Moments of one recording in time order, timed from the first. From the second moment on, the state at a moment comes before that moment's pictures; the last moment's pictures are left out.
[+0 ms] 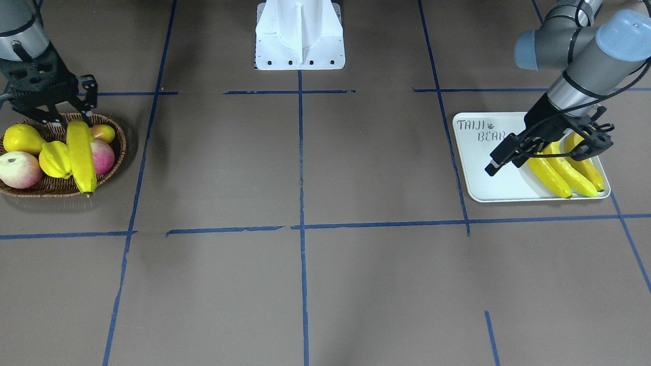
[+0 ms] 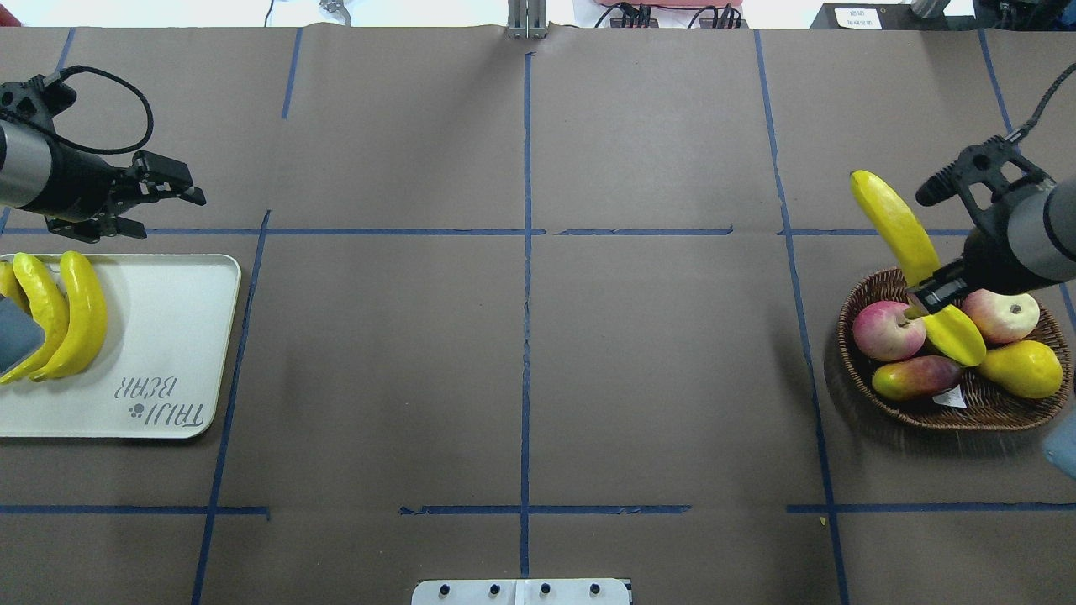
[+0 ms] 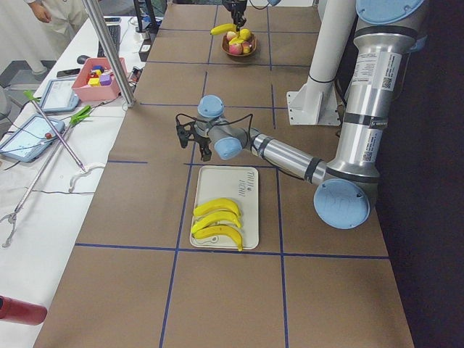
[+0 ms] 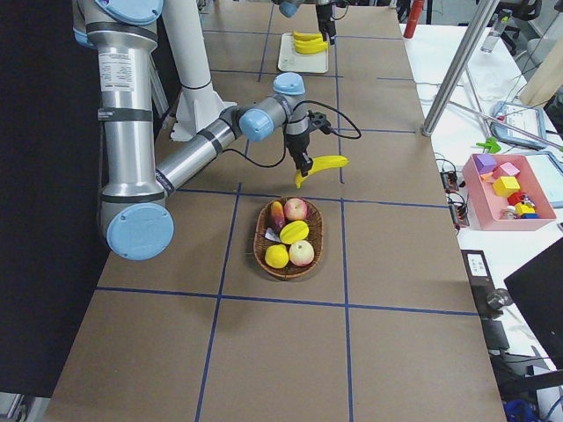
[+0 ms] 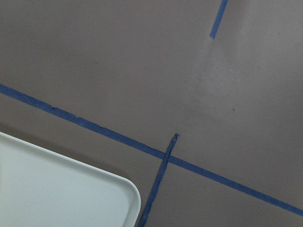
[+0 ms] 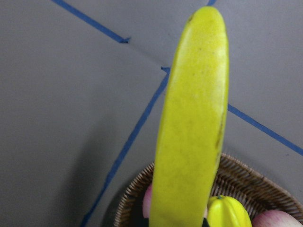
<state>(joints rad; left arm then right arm) -0.98 -1.74 -1.79 -2.18 -2.15 -1.43 0.88 -1.48 2.16 -1.59 1.99 0.45</state>
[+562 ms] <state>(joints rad) -0.90 -1.85 -1.81 -2.34 -2.15 -1.59 0.76 -1.23 1.93 -1.38 2.01 0.82</state>
